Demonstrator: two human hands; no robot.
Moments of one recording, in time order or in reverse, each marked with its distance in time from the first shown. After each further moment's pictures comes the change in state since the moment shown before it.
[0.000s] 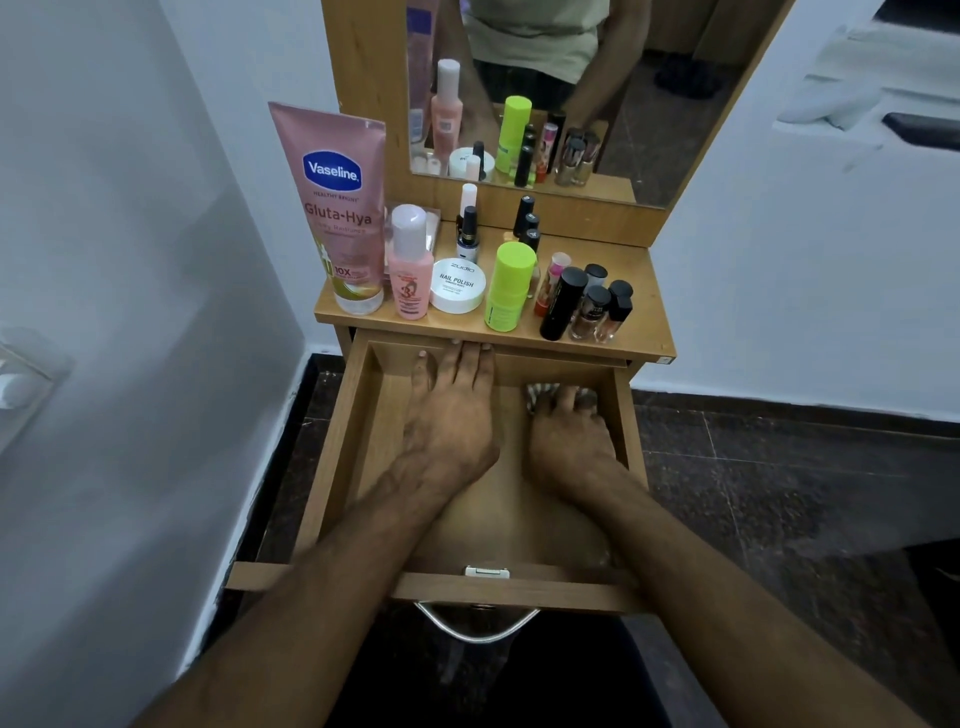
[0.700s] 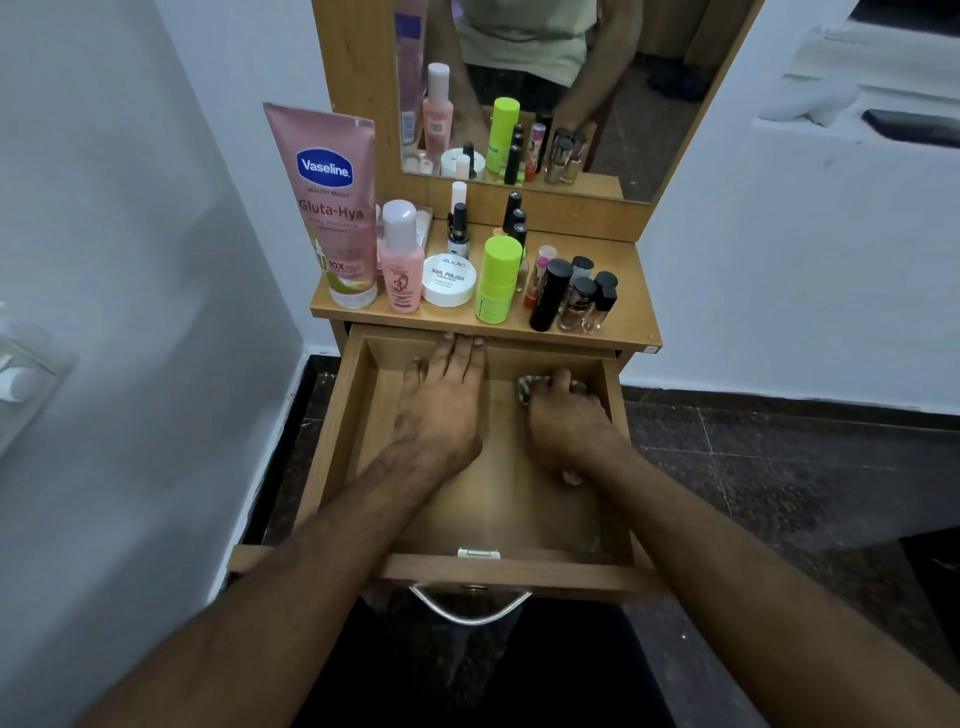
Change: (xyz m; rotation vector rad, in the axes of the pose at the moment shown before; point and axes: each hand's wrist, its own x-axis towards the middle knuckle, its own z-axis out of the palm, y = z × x) left_hand -0.007 0.000 -0.007 0.008 -0.079 -0.008; right_hand 0.006 0.012 -0.007 0.037 -0.007 -0.043
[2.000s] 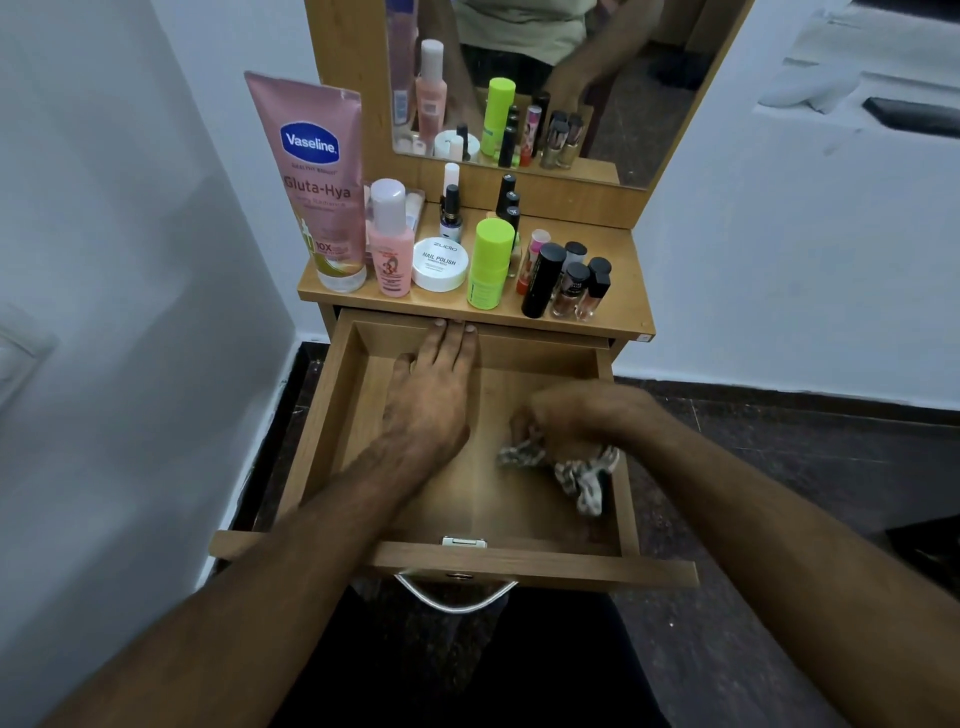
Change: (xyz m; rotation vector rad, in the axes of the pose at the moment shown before) left_hand 0.001 -0.002 0.007 0.026 0.074 0.001; right_hand -0.021 0.006 -0.057 -0.212 -0.454 -0.340
